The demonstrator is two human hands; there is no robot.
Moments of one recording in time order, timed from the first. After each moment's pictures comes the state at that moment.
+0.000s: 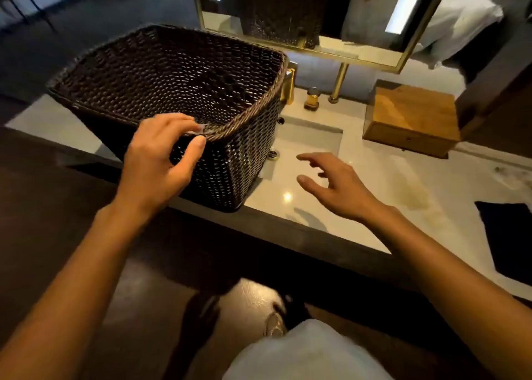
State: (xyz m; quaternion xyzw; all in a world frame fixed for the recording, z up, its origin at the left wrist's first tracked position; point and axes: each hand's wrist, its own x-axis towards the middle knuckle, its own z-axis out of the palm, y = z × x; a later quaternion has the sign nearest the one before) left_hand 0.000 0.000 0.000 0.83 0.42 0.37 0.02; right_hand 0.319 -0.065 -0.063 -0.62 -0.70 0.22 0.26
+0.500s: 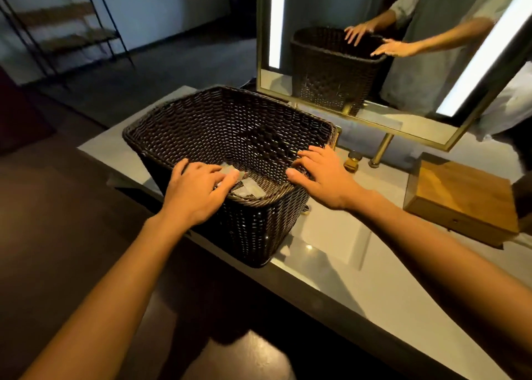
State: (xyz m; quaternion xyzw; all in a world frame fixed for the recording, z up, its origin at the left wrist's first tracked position) left_hand -0.017 0.079 -0.010 0.78 0.62 0.11 0.05; right_hand 0.274 0.099 -0.005 -0.54 -0.83 0.04 0.13
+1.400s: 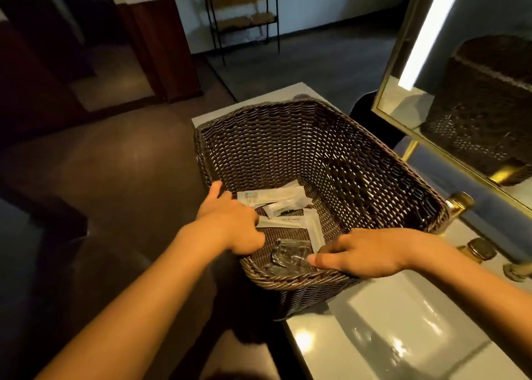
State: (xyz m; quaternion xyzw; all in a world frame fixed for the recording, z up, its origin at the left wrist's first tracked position) left_hand 0.030 0.112 0.019 0.60 0.75 -0.24 0.16; right_hand 0.252 0.202 0.020 -0.27 -0.85 0.33 -0.30
